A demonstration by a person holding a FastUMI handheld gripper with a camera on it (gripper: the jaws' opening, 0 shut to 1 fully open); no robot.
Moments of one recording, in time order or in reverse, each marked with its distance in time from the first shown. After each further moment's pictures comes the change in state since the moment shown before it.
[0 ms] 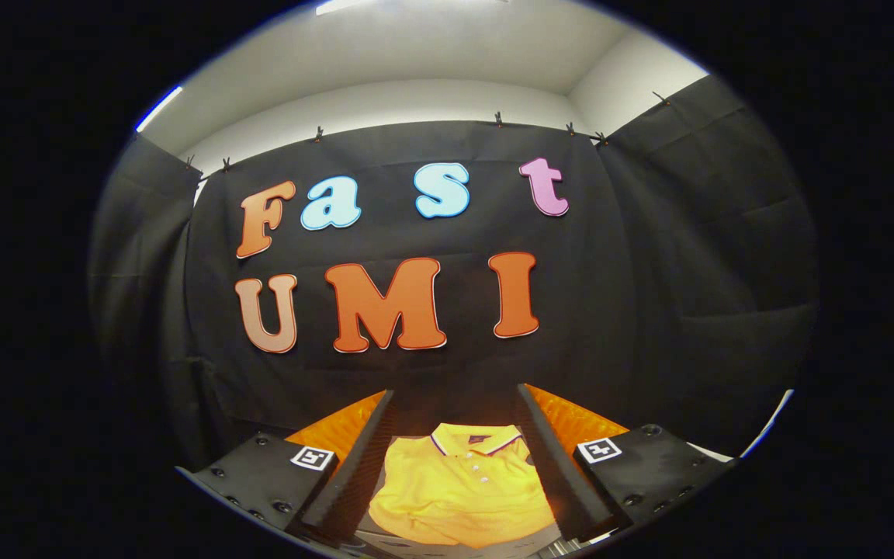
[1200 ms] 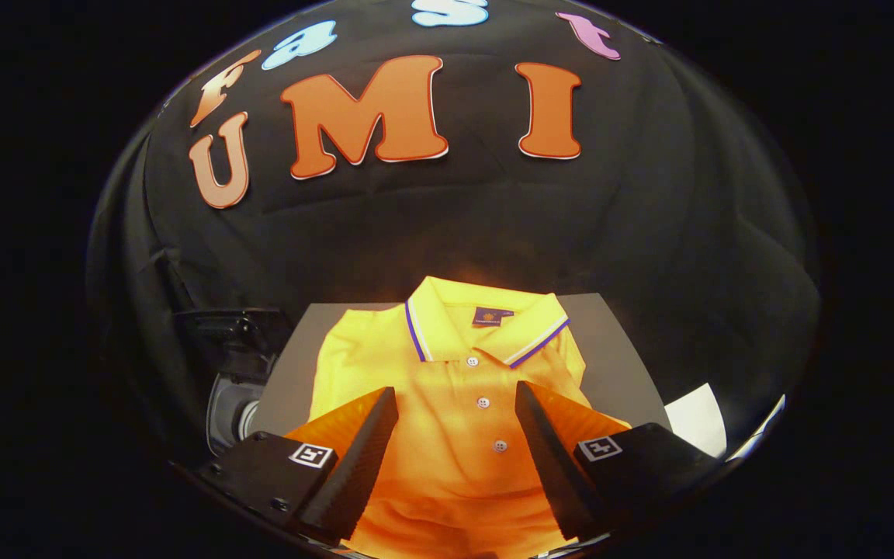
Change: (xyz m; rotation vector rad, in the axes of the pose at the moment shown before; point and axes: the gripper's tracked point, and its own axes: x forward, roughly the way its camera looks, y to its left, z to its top) arm 0.134 -0.016 -0.234 -0.041 0.690 0.007
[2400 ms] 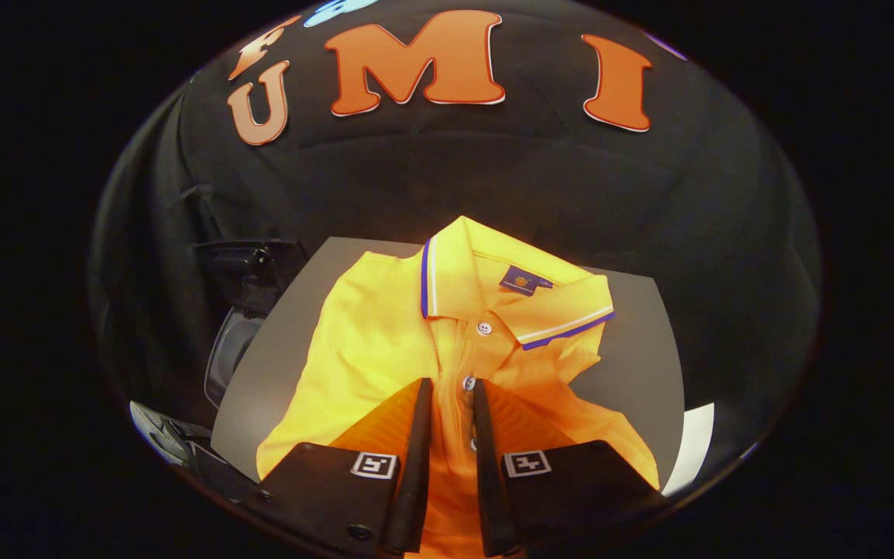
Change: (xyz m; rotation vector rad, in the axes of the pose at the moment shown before) arm 0.013 0.006 -0.019 -0.105 0.246 0.123
